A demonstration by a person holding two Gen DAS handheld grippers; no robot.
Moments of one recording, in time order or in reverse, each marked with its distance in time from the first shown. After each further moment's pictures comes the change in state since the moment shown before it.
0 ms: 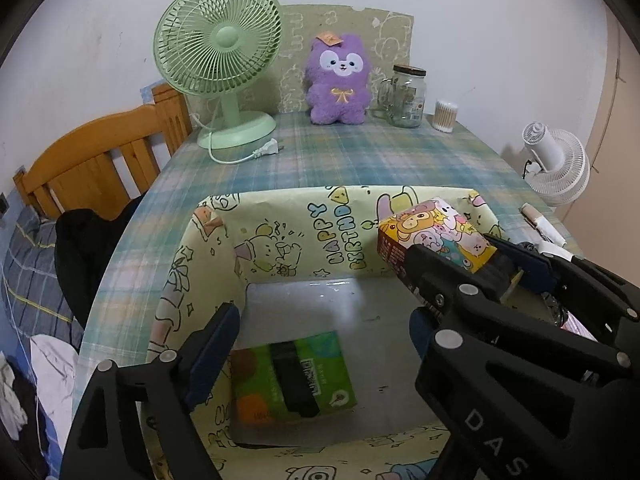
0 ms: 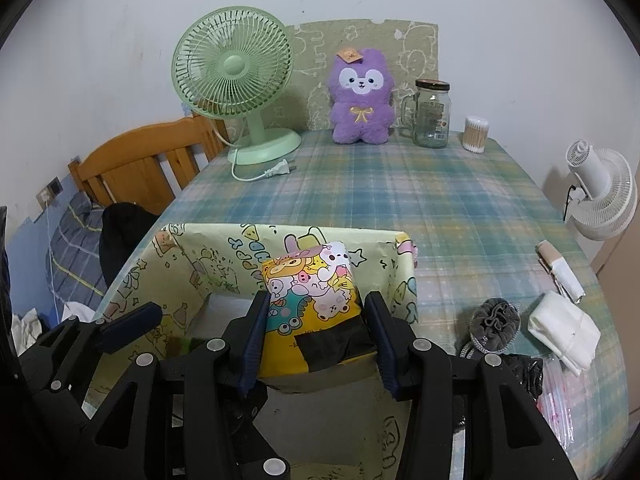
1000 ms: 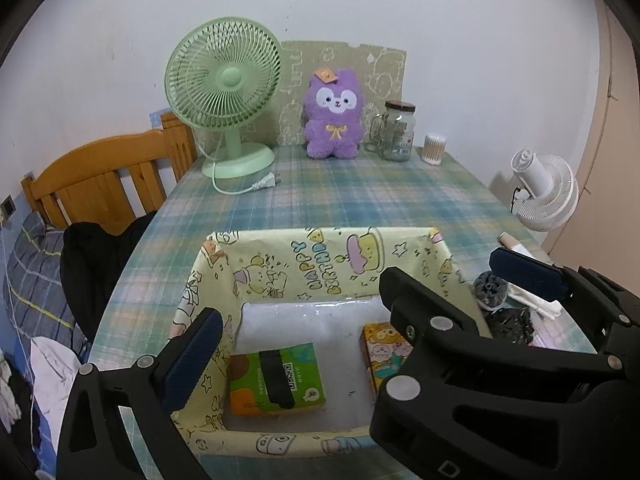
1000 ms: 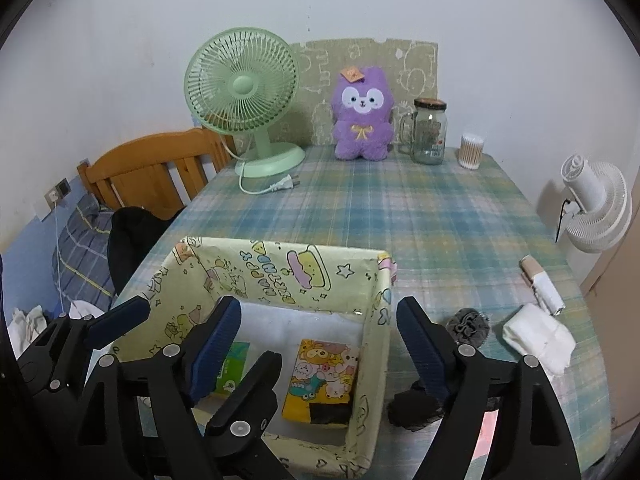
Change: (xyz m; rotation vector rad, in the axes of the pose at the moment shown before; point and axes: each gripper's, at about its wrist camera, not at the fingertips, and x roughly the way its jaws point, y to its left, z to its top) left arm -0.041 -0.015 0.005 -0.016 -0.111 0.000; right arm -0.044 -0.007 0.008 -0.015 -0.052 0.009
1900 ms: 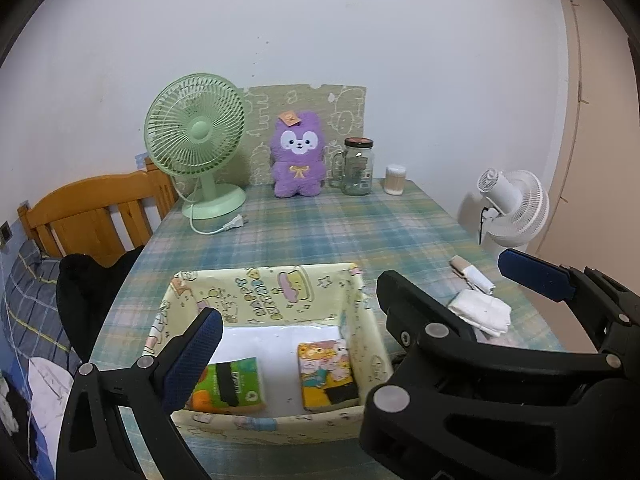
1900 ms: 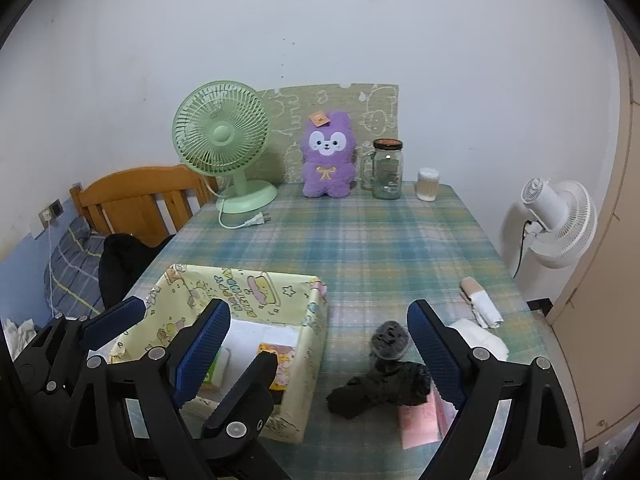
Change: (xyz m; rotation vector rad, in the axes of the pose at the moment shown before) left arm -0.047 -0.056 0.005 0.049 -0.115 -0.039; right arm -0.071 -0.040 -0.001 0.016 -0.110 -0.074
